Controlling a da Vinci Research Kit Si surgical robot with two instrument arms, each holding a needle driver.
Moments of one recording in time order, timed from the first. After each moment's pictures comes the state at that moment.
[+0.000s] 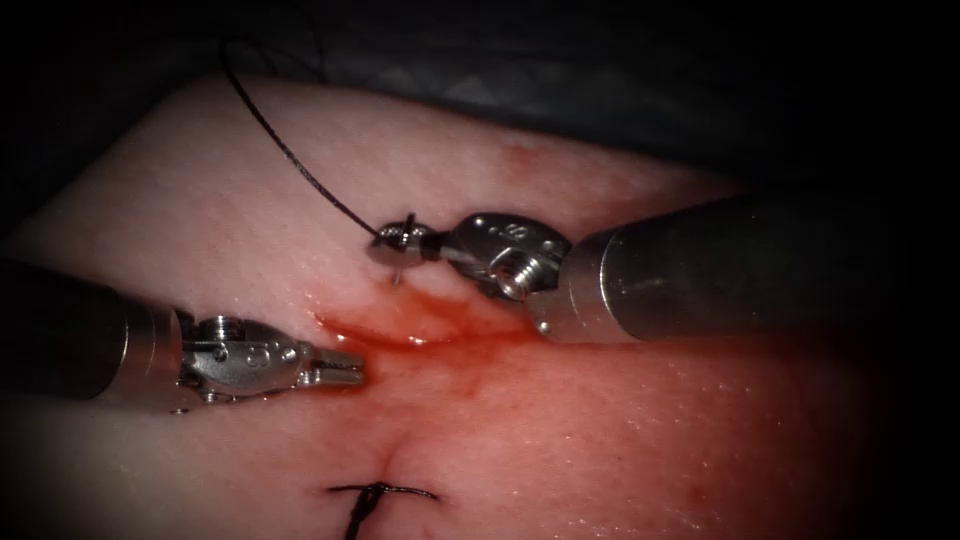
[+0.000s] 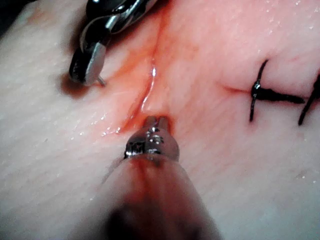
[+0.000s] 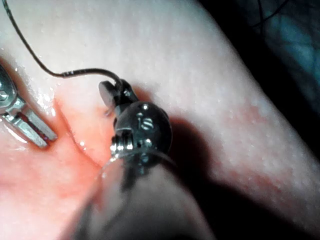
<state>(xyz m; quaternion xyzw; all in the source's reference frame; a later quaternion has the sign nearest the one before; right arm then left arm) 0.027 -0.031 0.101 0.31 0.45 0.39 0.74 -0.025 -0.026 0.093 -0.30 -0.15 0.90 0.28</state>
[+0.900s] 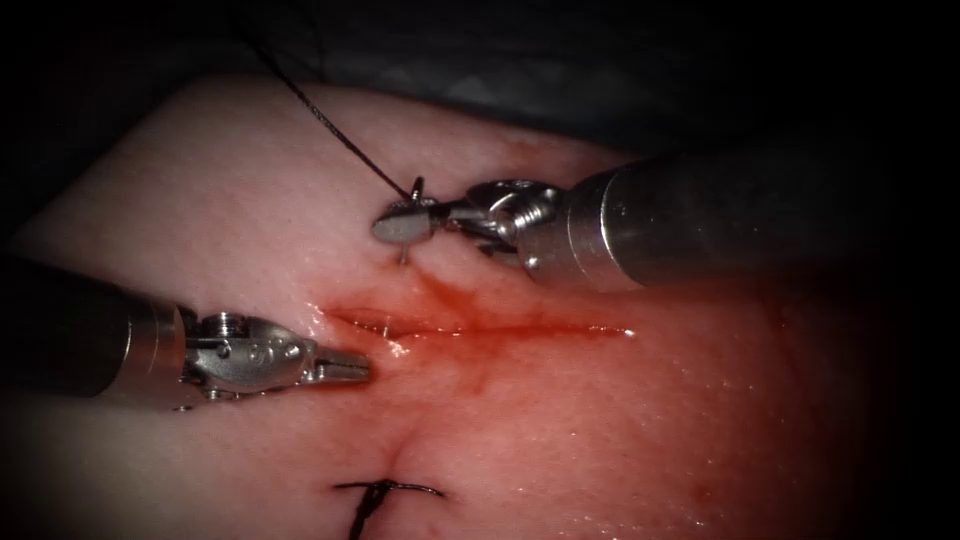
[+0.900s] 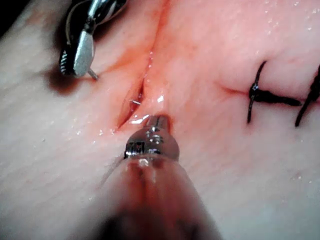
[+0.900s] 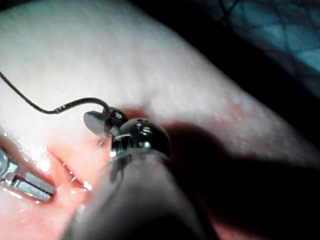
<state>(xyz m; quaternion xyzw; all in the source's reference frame) 0.027 -0.027 0.100 0.39 0.43 0.51 0.63 -0.026 -0.027 0.093 -0.29 -0.16 0.90 0.28</state>
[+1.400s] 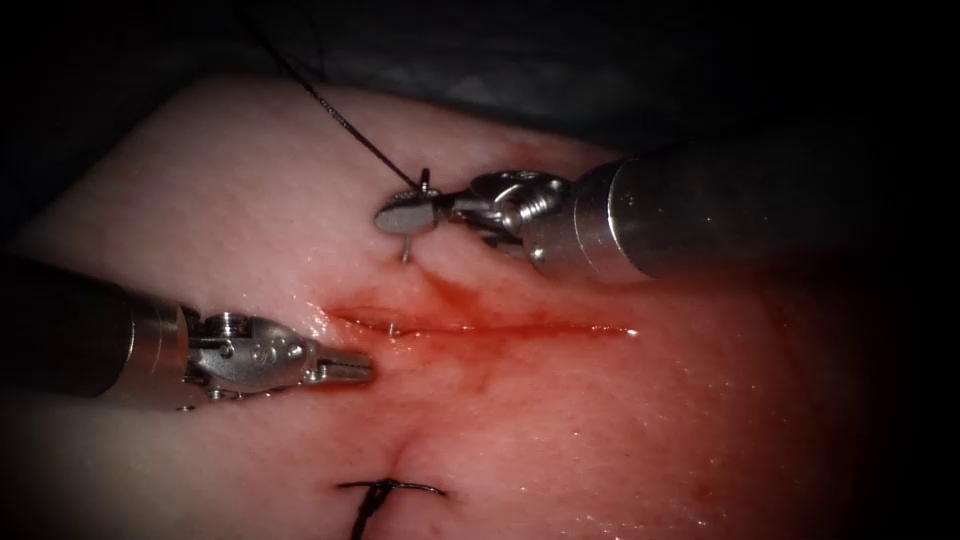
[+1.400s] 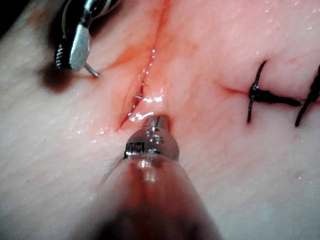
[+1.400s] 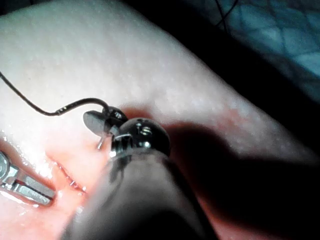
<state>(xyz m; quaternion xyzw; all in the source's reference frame) 0.027 -0.026 0.100 0.36 0.44 0.51 0.64 -0.026 -0.027 0.093 -0.29 -0.16 0.90 0.28</state>
